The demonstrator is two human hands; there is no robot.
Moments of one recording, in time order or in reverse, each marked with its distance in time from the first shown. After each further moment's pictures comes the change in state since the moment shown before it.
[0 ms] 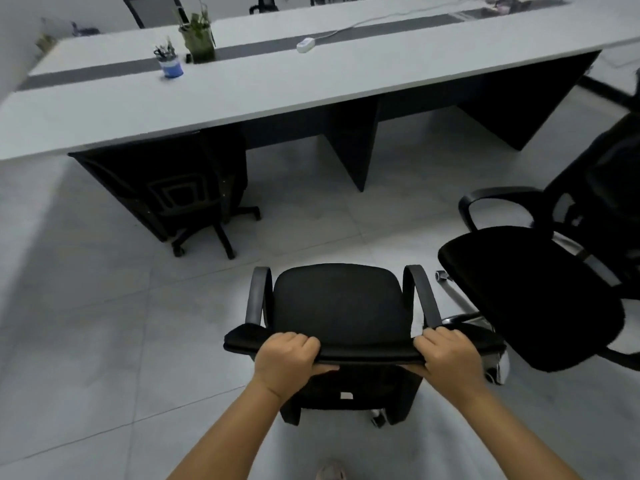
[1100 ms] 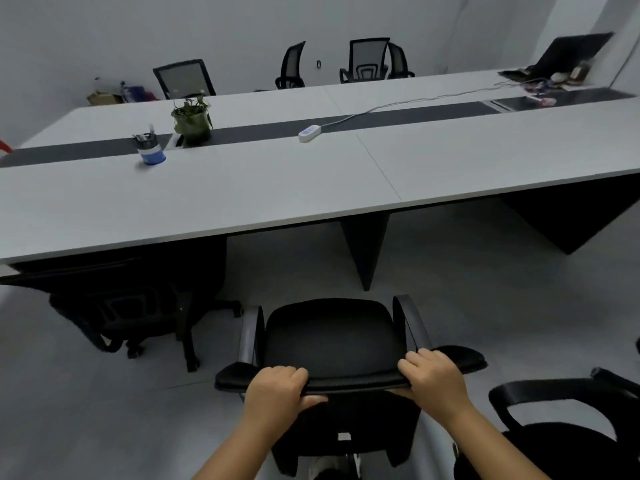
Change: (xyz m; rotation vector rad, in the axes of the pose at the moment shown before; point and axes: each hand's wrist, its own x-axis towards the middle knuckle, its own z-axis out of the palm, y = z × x) left_hand 0.426 -0.170 0.216 0.108 -0.114 -0.199; right_hand 0.402 0.320 0.221 0.087 0.130 -0.208
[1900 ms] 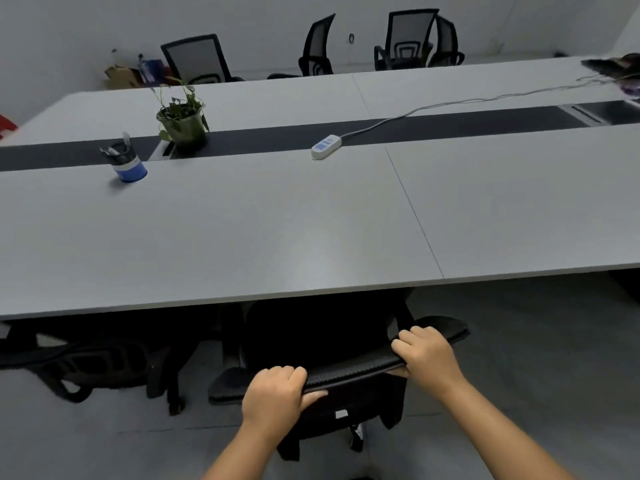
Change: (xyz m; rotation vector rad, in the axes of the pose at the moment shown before) left_hand 0.226 -0.103 0.100 0.089 -0.005 -0.154; right_hand 0.222 0.168 0.171 0.020 -0.174 -0.142
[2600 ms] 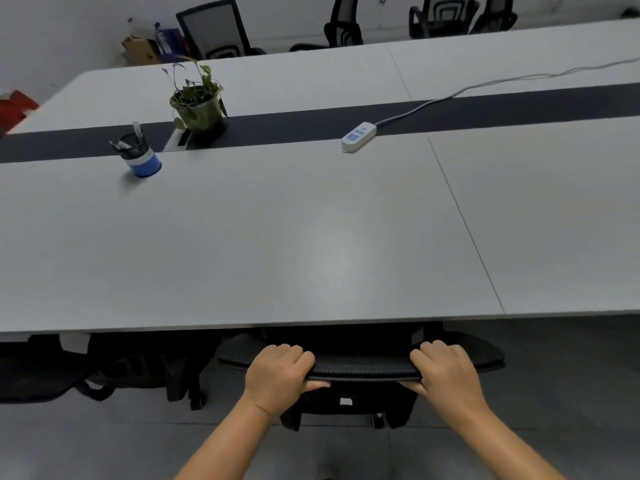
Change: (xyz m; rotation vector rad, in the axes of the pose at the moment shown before) left_hand 0.080 -0.095 0.026 -0.025 0.095 0.145; right_hand 0.078 -0.006 0.026 0.077 -0.060 0.146
